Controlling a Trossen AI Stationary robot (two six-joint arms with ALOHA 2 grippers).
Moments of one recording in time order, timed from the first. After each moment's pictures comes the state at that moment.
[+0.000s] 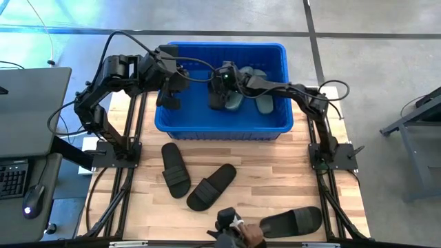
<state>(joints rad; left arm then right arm) 0.29 1.62 2.32 -1.48 -0.53 0.62 -0.52 2.11 1.67 -0.13 0.25 -0.78</state>
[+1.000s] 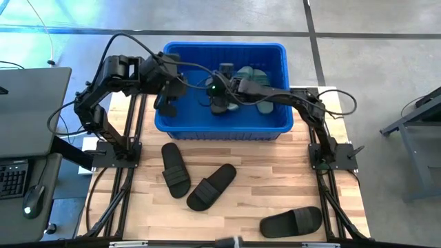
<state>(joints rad) 0.29 1.62 2.31 -1.57 -0.36 0.57 -0.31 2.10 2.01 -0.71 0.68 -0.64</state>
